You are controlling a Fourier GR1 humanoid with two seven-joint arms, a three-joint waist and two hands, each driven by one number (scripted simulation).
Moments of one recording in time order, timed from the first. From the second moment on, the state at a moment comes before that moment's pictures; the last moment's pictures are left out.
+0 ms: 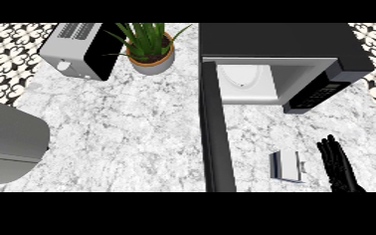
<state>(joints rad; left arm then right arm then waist) 0.62 0.03 0.20 -2.38 0.27 -0.27 -0.07 0.44 -0.09 -0.01 -1.80 0.06 0.09 -0.44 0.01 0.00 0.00</state>
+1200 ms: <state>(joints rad) 0.64 0.01 0.31 -2.37 0.33 -0.37 -0.06 0.12 -0.16 -0.17 -1.02 0.11 0.11 -0.87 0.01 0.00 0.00</state>
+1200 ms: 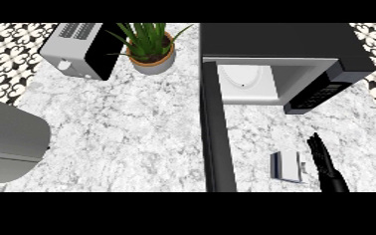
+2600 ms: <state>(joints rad) 0.69 0.02 0.32 -2.36 0.37 -0.40 -0.11 -0.26 -0.23 -0.24 -0.57 0.13 0.08 -1.05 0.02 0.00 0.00</state>
